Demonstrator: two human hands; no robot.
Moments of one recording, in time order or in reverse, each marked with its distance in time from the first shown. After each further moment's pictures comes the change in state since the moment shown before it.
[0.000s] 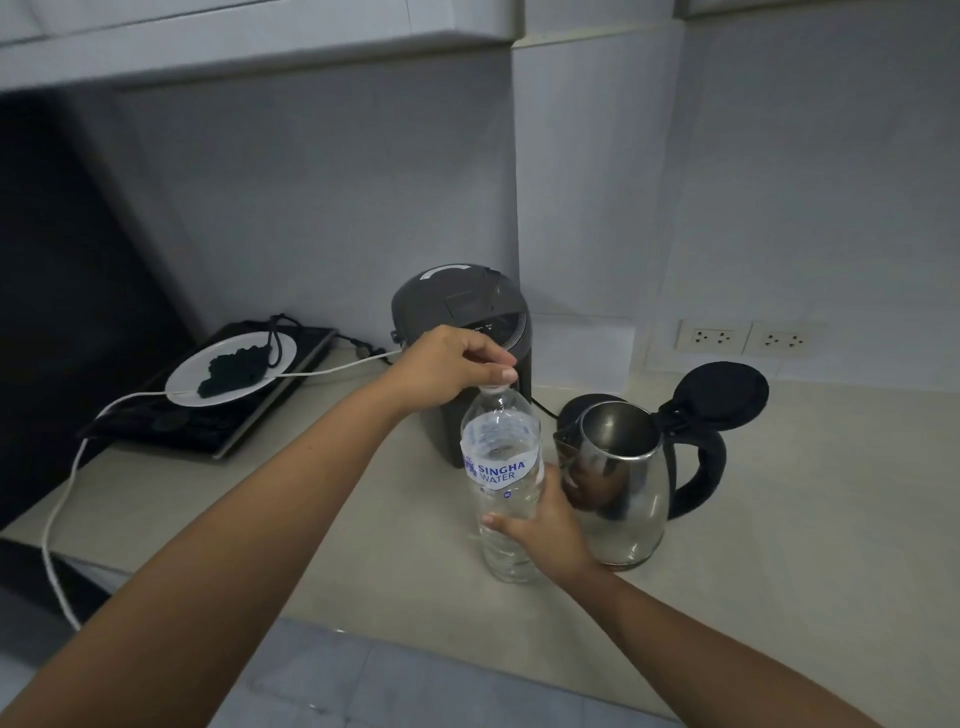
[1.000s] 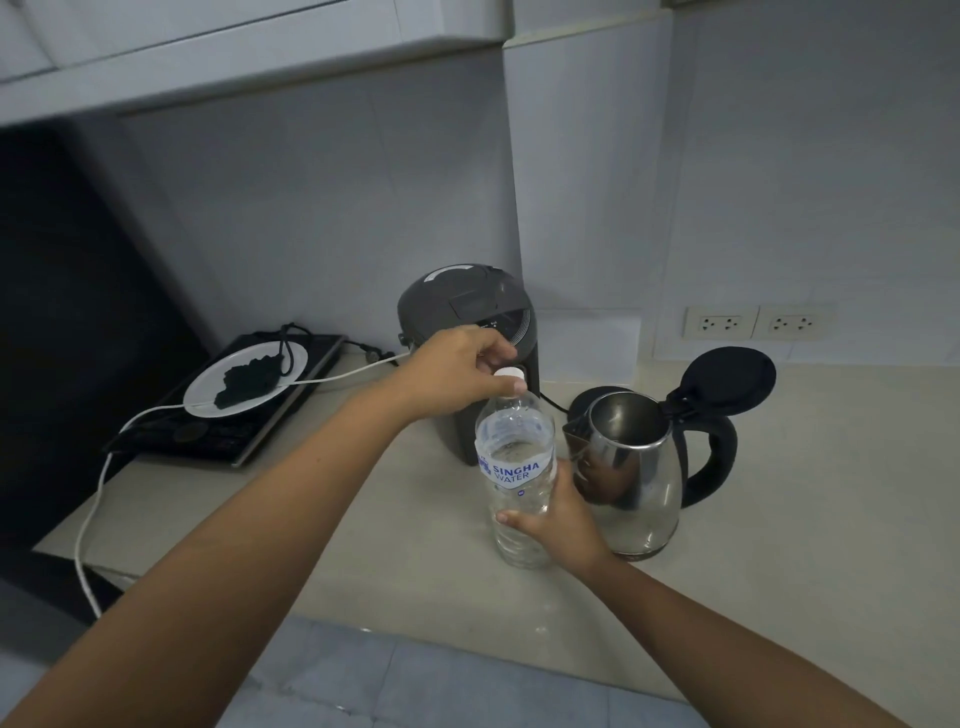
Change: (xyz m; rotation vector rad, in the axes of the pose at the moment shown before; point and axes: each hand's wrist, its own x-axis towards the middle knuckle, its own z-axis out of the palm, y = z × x) left_hand -0.013 0.011 -0.003 0.244 -0.052 0.102; right_hand 0.002 0.008 0.000 0.002 -0.024 -0.035
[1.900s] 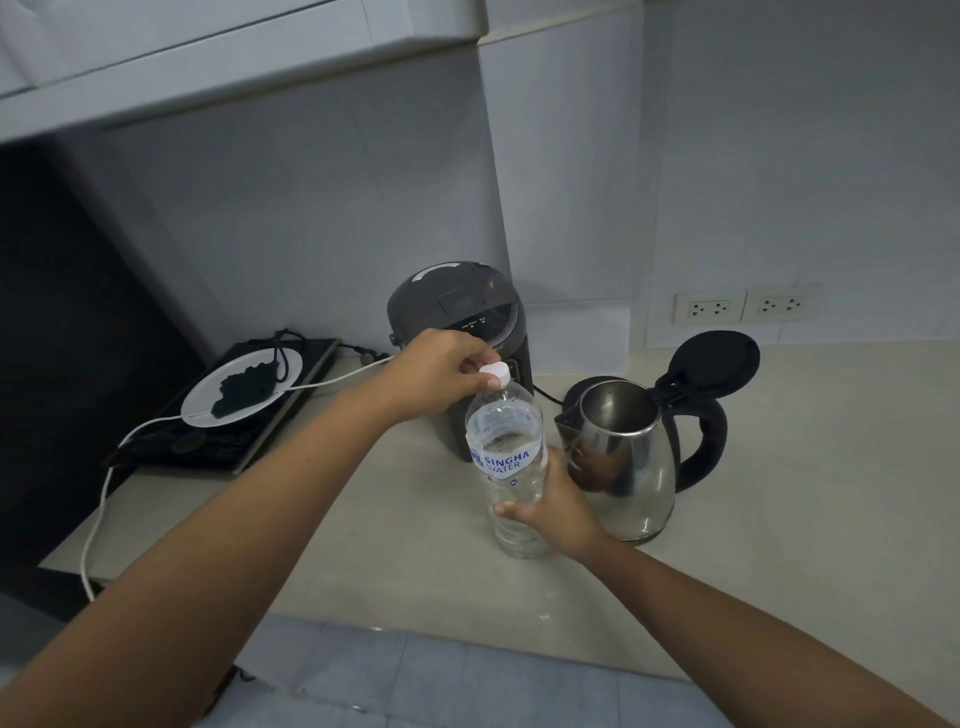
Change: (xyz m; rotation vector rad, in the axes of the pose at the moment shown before) left_hand 0.000 -0.005 -0.001 0.205 -0.009 0.102; right_hand 0.002 -0.007 -0.003 -0.056 -0.028 0.024
